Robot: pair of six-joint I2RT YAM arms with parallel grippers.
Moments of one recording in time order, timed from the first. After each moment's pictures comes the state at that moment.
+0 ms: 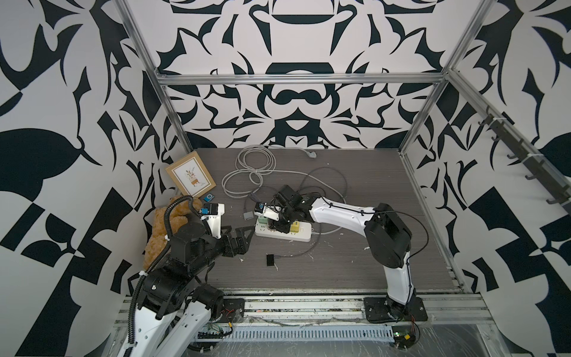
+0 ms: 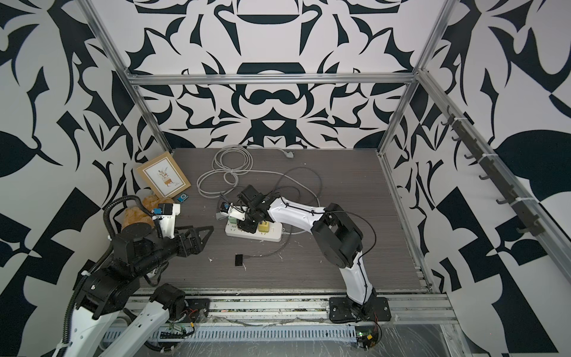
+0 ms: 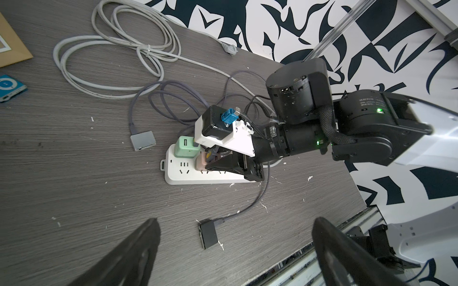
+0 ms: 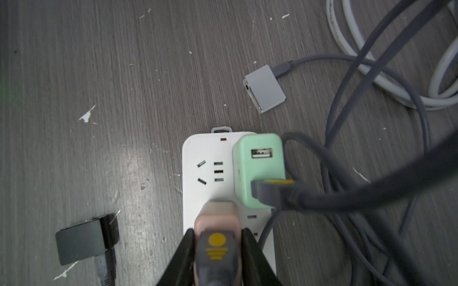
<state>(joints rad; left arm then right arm) -0.43 0.45 0.82 -0.84 0.19 -0.47 0.89 2.02 1.52 -0.50 -0.24 -0.41</state>
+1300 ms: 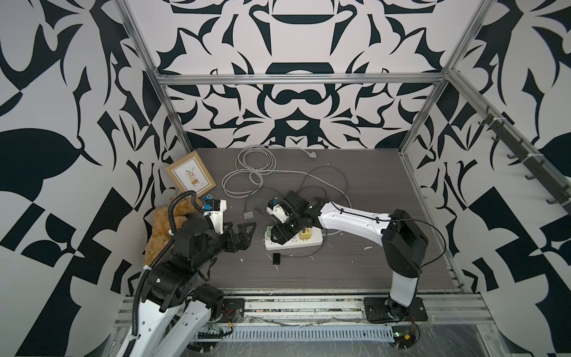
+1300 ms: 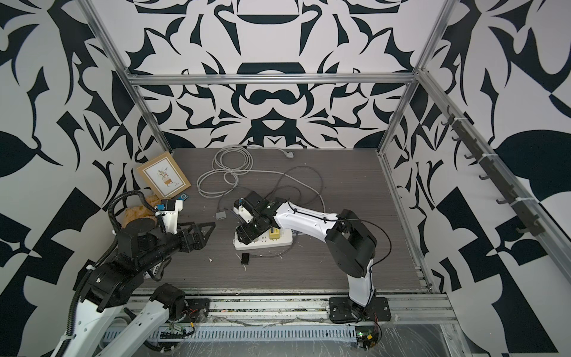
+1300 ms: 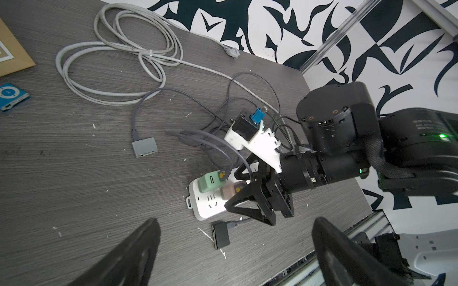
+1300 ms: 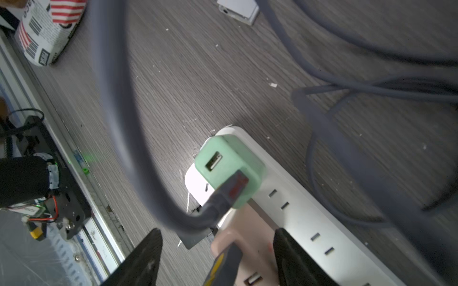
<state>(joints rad) -0.43 0.49 0.82 -0.80 0.18 -0.46 0.94 1.87 1.40 -0.61 -0.27 0.32</state>
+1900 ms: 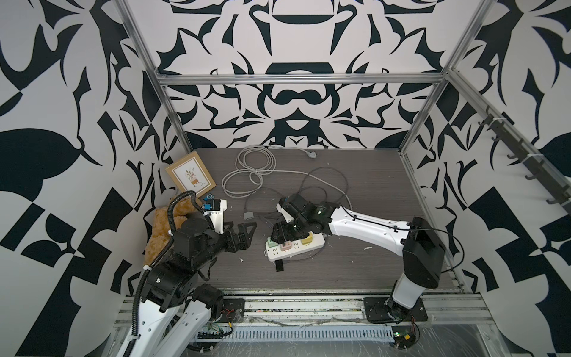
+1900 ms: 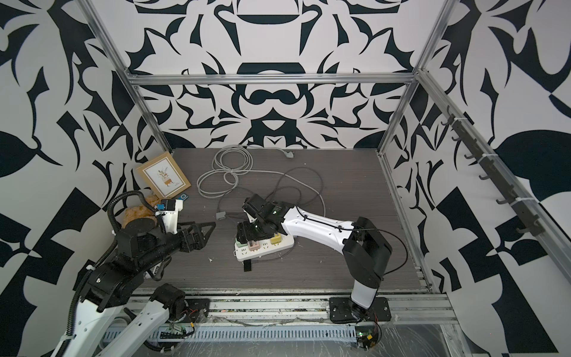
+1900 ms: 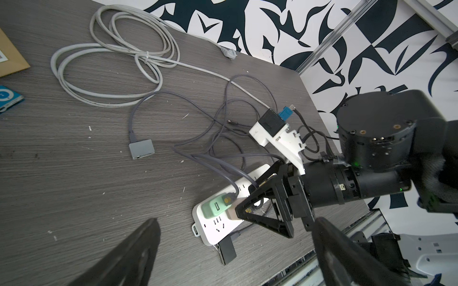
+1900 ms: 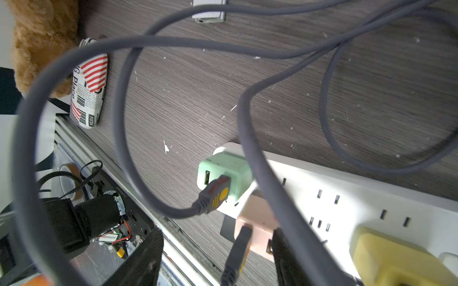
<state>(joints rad) -0.43 0.49 0.82 -0.78 0.19 -0.46 0.98 1.74 1.33 -0.59 -0.23 0.72</state>
